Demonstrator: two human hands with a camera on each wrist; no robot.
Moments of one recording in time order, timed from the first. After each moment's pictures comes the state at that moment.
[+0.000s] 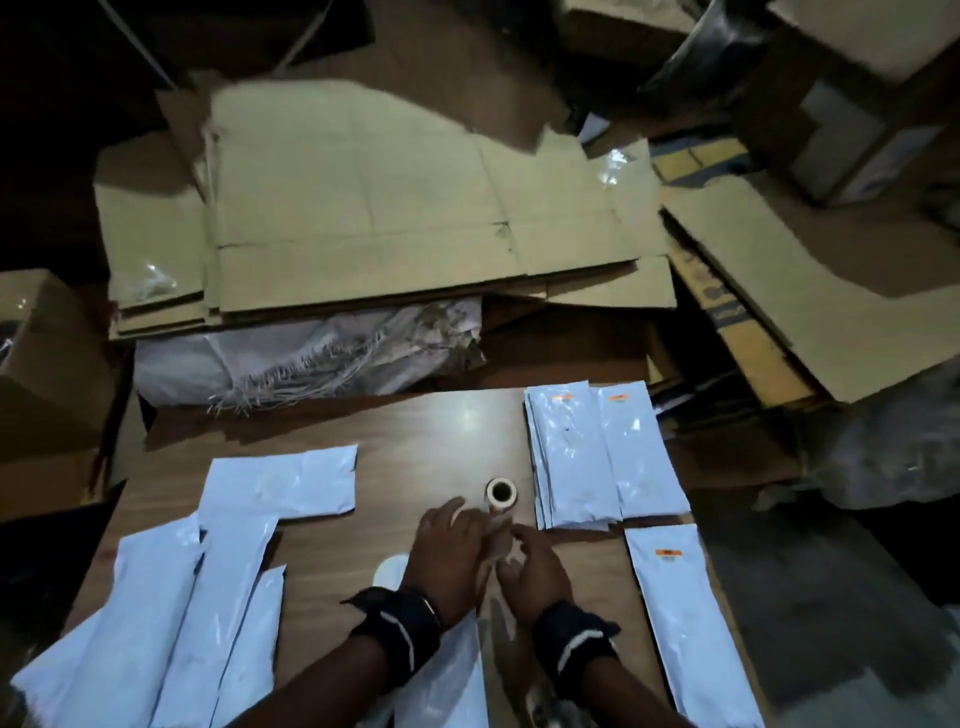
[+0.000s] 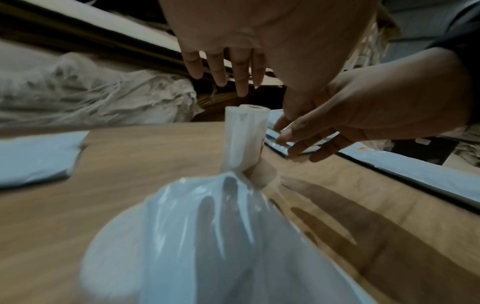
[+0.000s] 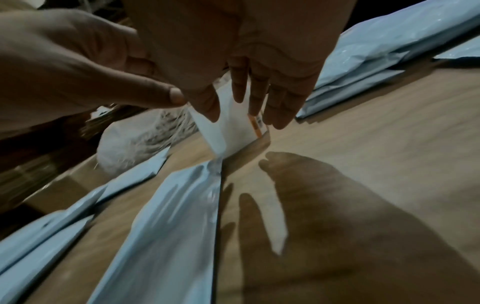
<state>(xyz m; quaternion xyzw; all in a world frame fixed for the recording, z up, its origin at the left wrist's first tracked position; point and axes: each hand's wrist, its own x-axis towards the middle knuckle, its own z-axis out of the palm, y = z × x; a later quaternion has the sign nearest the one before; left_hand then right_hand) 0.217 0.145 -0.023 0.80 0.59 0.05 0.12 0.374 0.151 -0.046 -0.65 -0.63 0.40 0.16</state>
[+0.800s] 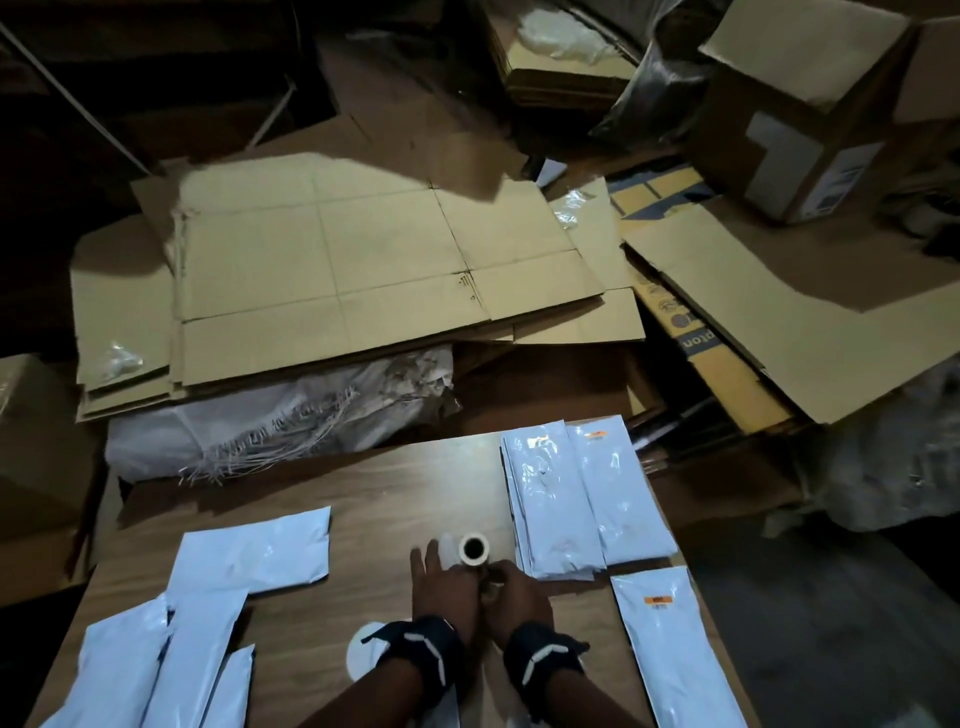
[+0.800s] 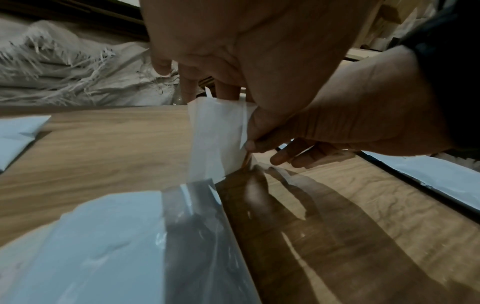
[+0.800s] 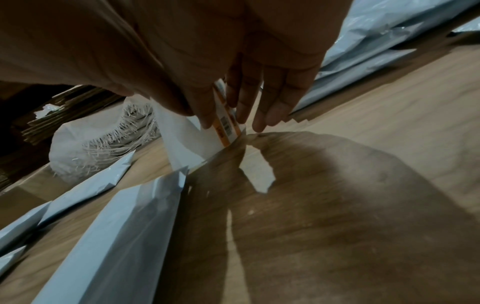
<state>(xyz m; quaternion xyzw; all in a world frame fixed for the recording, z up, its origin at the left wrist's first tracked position) 0.269 0.195 -0.038 0.70 0.68 -0.16 0.16 0.378 0.199 -0.066 -0.69 -0.60 0.39 0.08</state>
